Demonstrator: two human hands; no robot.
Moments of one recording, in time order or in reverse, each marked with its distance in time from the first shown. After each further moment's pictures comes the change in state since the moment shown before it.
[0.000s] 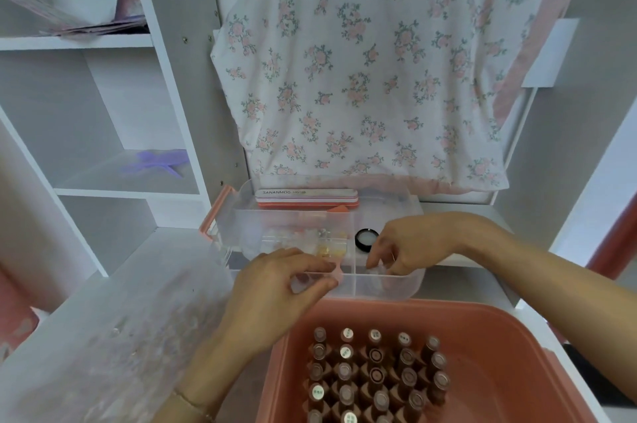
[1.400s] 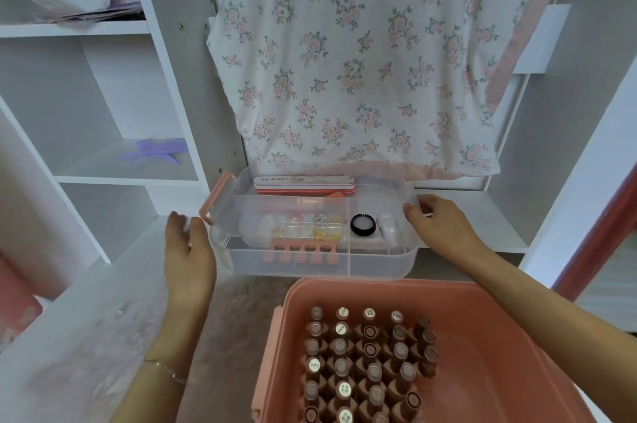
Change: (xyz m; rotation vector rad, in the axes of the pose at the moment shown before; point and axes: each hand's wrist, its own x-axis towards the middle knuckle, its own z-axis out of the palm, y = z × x) left_hand 0.004 -0.057 -0.016 -0.464 0.578 -0.626; right_hand -0.001 0.033 0.057 0.729 0.976 0.359
